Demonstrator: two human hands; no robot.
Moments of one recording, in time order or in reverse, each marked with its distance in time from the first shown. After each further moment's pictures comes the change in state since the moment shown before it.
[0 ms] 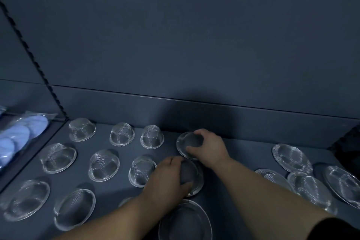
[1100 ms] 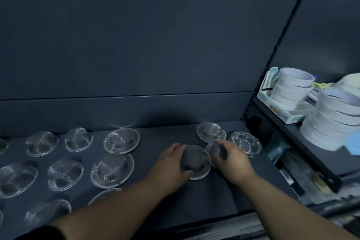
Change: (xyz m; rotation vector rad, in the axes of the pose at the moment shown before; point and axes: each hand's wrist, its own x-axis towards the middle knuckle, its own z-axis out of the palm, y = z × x) left_hand 0.020 0.153 0.072 -0.112 -0.185 0.233; right_hand -0.144 0.167 -0.142 -0.108 0.273 0.208
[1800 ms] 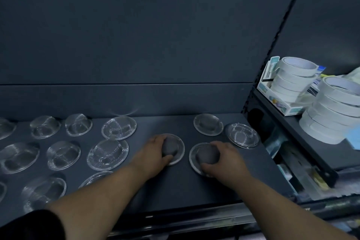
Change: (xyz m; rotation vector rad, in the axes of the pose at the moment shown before) left_hand 0.002 -0.019 0.009 0.074 0.043 -0.174; right_hand -0.020 0.024 0.006 -0.034 -0.109 -0.048
